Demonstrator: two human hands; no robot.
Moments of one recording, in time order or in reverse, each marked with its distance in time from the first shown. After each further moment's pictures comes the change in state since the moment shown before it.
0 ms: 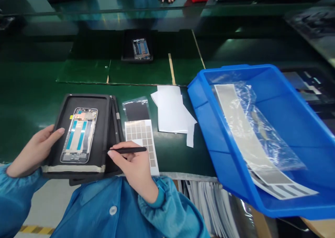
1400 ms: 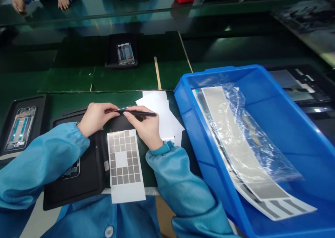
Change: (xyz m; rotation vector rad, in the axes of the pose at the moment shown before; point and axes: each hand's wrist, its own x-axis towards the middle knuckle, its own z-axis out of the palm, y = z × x) left_hand 0.107 0.113 0.154 0.538 -0.054 0.738; right_hand 0.136 0.001 -0.086 -0.207 0.171 -0.482
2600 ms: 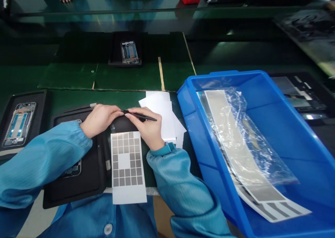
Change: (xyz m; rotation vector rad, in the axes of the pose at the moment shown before) left_hand -0.002 0.002 0.004 0.218 -0.109 0.085; right_hand -0.002 0.000 0.004 -0.014 -0.005 -0.070
